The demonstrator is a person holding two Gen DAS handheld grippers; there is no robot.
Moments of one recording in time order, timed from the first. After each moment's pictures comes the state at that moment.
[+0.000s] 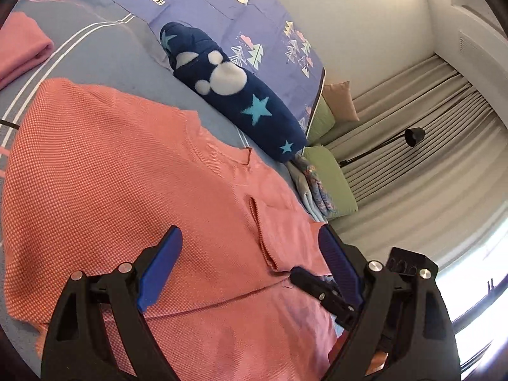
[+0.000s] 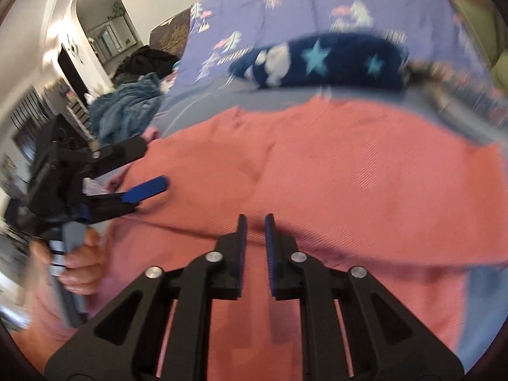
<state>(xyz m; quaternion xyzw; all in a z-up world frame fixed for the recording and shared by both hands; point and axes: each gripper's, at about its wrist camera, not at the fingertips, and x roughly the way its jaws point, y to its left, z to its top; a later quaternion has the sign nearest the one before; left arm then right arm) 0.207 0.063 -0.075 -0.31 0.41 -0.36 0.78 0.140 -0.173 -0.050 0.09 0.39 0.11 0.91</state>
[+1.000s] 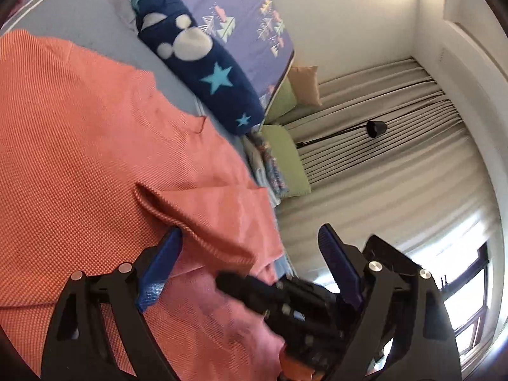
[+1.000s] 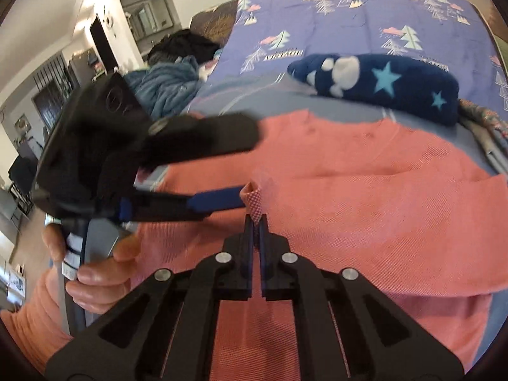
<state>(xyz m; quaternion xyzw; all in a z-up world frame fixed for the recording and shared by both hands) 0.206 0.046 -0.083 -0.36 0.43 -0.45 0.69 0.143 -0.106 -0.053 0.04 0.39 0.20 0.90</state>
